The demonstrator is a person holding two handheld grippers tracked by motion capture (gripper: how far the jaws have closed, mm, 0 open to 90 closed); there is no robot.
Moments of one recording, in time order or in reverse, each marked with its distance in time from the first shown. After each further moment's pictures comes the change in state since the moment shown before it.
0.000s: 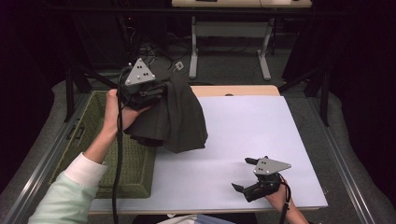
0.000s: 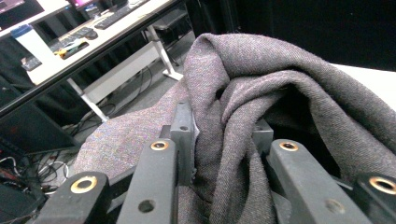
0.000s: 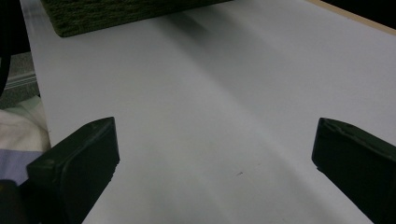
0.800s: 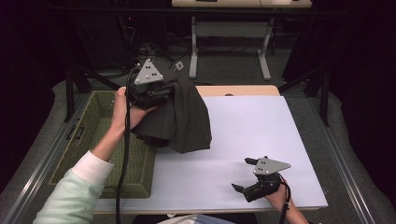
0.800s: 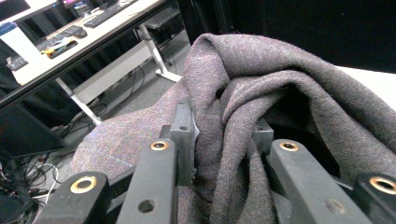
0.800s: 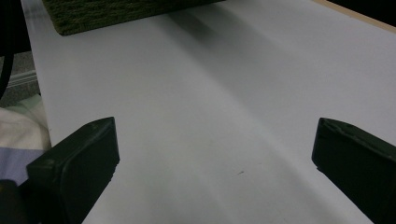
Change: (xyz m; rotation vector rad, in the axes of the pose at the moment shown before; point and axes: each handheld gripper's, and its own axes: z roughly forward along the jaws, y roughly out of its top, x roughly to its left) left arm -0.004 0.001 0.017 0.007 -0.028 -0.004; right arm 0.000 0.000 0.001 0.004 0.005 -0.004
